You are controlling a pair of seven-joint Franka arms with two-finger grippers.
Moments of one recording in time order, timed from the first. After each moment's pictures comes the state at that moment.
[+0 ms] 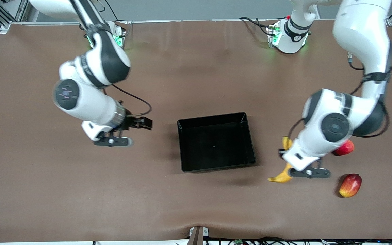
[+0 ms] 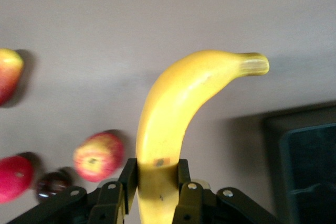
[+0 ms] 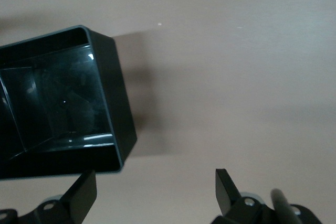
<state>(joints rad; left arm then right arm) -0.03 0.60 -0.24 -1.39 0.25 1.97 -0.22 0.48 0.43 -0.06 -1.54 0.27 1.98 0.37</state>
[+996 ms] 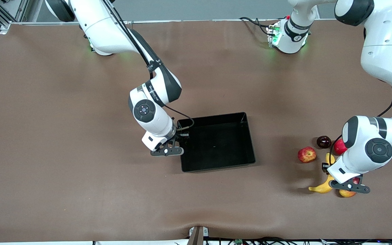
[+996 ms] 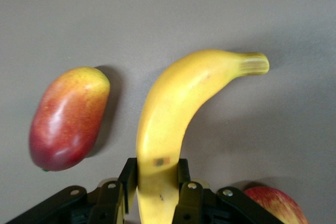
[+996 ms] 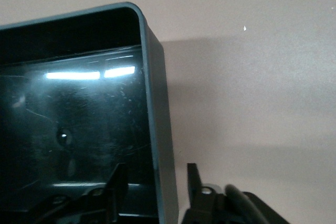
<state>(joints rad) 0.20 0.80 -0.23 -1.41 0.41 2.23 0.02 0.63 0.74 -0.06 -1.42 0.23 2.29 0.41</state>
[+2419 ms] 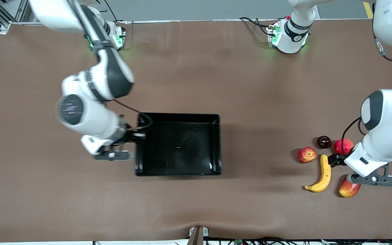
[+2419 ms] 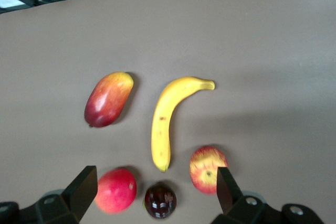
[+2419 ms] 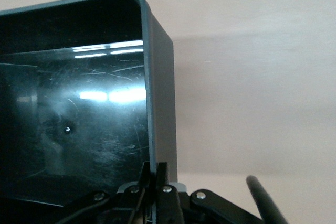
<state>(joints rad) 0.20 0.52 -0.33 -1.37 0.35 1.95 -0.10 0.39 0.50 -0.09 -1.37 0.22 1.85 0.28</state>
